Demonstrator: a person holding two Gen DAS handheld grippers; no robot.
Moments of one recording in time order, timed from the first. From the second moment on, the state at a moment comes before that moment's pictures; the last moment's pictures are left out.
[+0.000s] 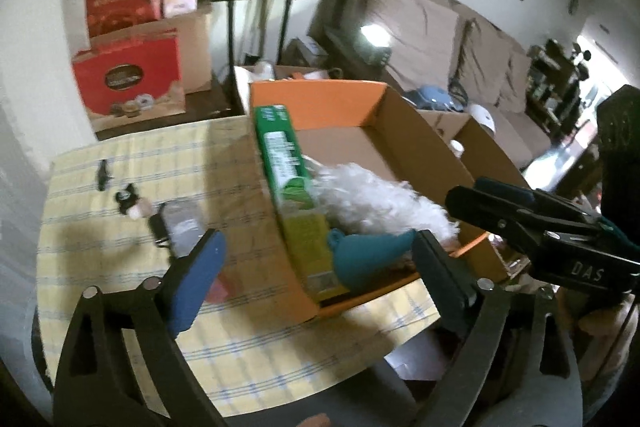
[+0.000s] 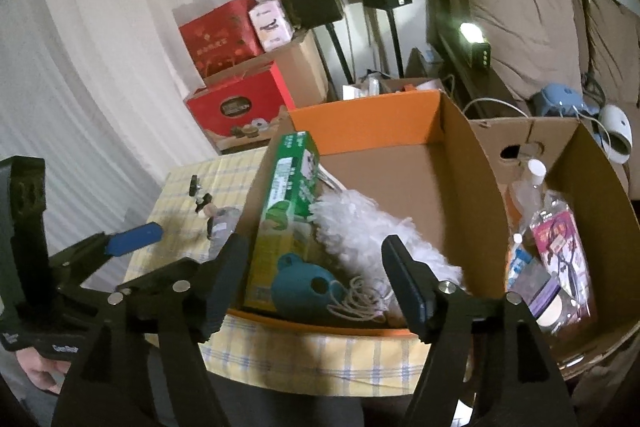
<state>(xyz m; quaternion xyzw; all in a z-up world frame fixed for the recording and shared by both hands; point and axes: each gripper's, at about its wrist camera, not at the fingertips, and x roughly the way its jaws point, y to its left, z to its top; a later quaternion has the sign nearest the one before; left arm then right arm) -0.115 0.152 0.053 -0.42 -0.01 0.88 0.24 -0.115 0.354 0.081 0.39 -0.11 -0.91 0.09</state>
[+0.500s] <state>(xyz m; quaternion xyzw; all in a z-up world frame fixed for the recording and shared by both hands) -0.116 0.068 0.053 -0.41 -0.04 0.90 0.16 -0.125 0.286 0.077 0.38 -0.06 -0.92 0.11</state>
